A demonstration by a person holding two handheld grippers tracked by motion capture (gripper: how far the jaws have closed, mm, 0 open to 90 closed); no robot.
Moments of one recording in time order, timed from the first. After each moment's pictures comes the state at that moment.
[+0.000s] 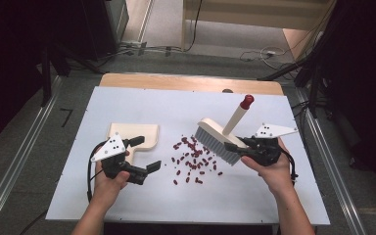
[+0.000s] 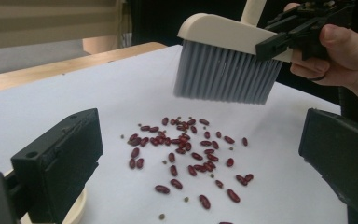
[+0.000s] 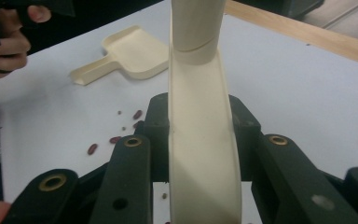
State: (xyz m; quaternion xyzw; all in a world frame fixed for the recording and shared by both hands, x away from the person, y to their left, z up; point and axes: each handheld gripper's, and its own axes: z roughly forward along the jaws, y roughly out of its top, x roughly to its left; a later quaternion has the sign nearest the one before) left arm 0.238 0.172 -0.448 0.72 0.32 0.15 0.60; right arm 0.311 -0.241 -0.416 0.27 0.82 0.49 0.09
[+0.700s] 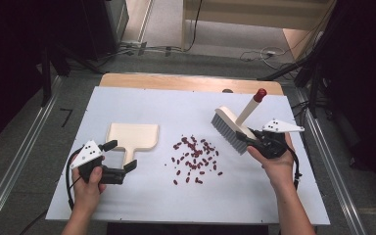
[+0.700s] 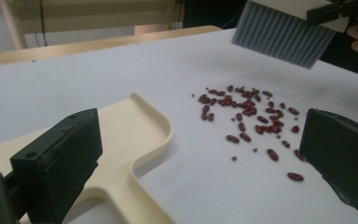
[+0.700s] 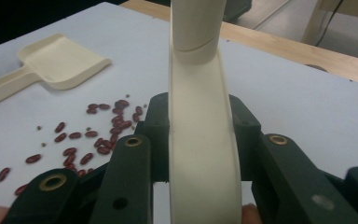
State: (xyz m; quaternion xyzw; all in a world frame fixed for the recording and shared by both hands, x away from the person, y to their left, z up) left arm 0.224 0.228 -0.481 0.70 0.39 0.21 0.55; right arm 0.333 -0.260 -0.431 0.35 0.79 0.47 0.17
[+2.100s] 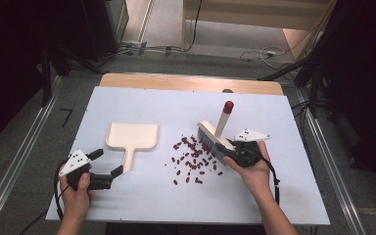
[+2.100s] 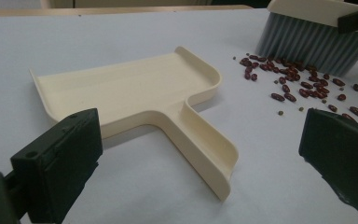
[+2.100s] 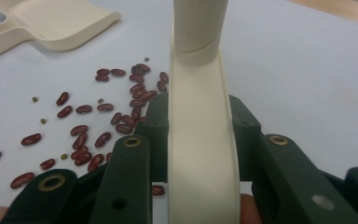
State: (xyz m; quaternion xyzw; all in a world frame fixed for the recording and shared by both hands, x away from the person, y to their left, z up) left arm 0.216 0.261 -0.516 0.70 0.44 0.22 0.53; right arm 0.319 -0.202 -0.466 0.36 0.82 0.42 0.16
